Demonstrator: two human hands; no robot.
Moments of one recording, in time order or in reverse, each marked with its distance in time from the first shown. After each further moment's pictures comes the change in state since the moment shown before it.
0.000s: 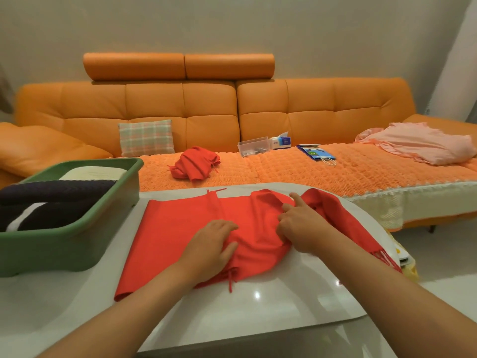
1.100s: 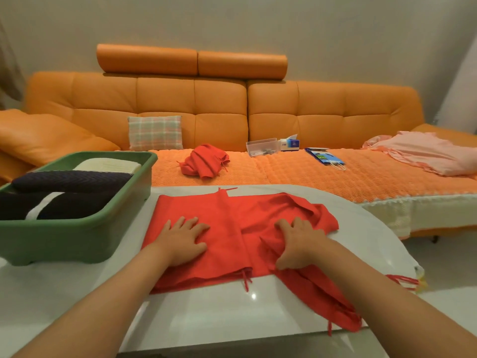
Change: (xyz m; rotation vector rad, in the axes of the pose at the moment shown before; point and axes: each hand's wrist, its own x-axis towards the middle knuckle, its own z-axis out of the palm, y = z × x) left_hand -0.013 -0.084 -0.042 0.316 -0.482 -0.338; right_hand 0.017 -0.051 -0.019 0.661 -0.383 0.494
